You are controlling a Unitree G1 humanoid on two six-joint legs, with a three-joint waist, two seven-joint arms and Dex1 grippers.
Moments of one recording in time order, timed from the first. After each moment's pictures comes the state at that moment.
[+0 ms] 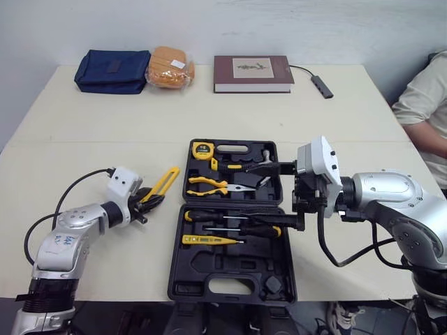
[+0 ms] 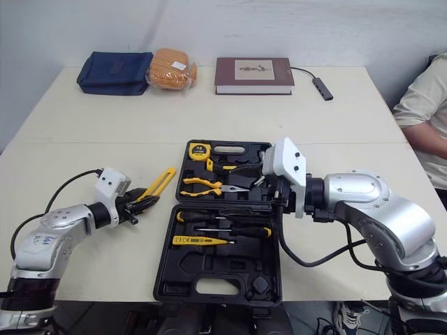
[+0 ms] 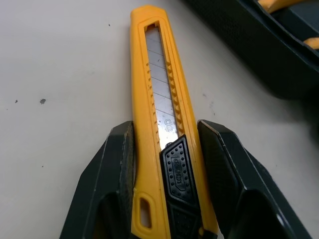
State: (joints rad) left arm -0.19 0.70 0.15 -0.15 -0.35 0.67 -0.61; right arm -0.51 -0.79 0.04 -0.59 0.79 0.77 0.87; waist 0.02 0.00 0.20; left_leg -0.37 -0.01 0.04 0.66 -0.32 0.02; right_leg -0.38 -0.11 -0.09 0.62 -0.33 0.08
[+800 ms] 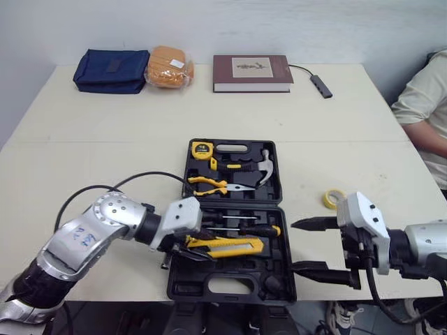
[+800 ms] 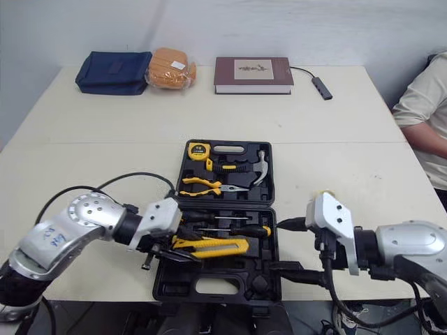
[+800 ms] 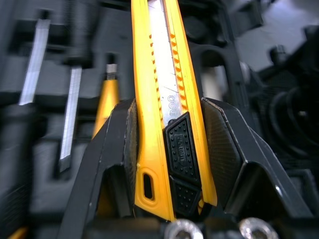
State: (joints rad) left arm -0.40 0.88 -0.33 -0.54 -0.50 0.75 -1.10; right arm 0.09 -1.05 -0.36 -0.81 0.92 0.88 0.94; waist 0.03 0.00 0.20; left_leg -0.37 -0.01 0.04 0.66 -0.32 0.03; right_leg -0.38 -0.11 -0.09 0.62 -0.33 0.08
